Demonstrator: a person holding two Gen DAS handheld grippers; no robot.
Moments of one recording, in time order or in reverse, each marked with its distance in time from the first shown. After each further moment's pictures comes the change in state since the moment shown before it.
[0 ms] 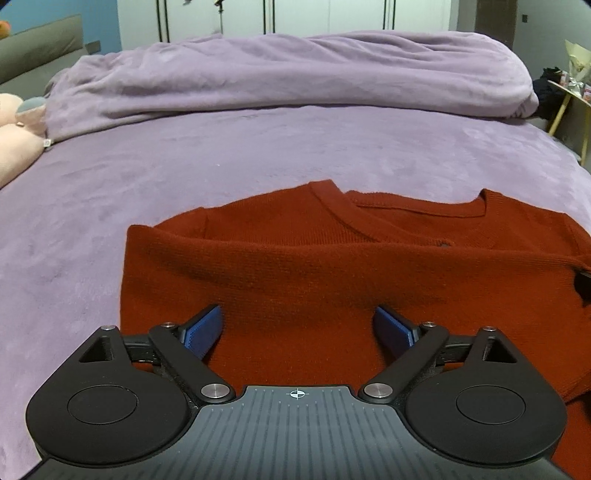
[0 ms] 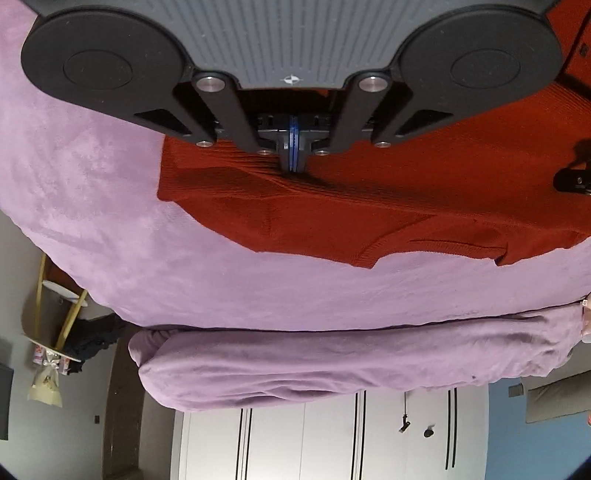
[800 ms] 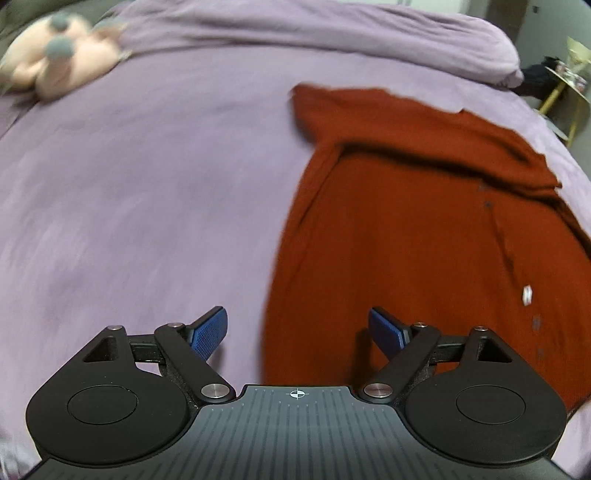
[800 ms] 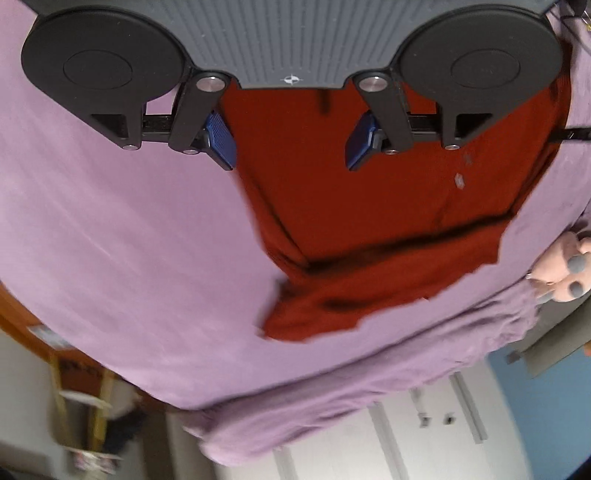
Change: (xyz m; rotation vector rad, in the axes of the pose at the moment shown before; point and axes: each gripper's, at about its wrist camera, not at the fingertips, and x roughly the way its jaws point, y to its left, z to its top) left arm -0.204 0.135 -0.161 -0.086 0.190 -0.043; right arm -0.256 -0.085 -0.127 0.331 0.215 0.126
